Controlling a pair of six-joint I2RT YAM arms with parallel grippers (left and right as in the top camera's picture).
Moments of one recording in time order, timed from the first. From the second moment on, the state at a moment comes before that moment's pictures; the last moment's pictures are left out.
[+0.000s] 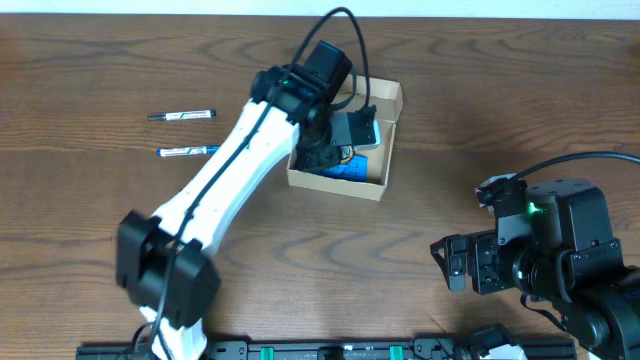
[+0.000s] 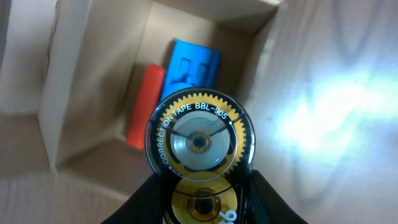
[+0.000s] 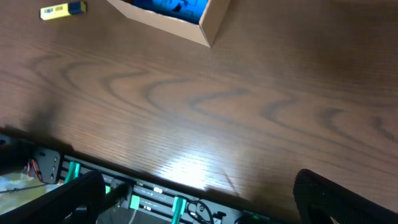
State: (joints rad) left arm -0.57 1.92 1.79 -1.17 0.17 0.89; right arm 0.29 0.93 1.40 -1.54 -0.15 0.18
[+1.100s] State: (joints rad) left arm -0.54 2.14 1.79 -1.02 0.15 1.09; right arm 0.29 0.93 1.40 -1.54 -0.15 0.18
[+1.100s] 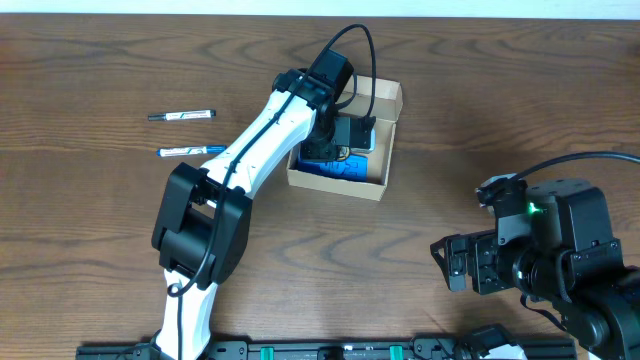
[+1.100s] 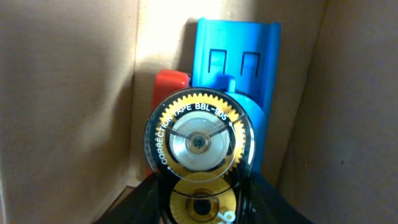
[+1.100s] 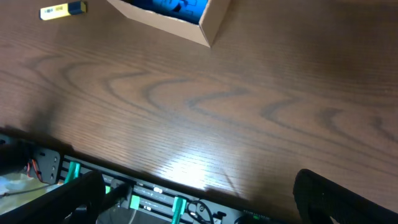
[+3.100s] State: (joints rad) left arm -0.38 1.96 1.79 -1.09 0.03 0.06; right arm 0.29 0.93 1.40 -1.54 -0.15 0.18
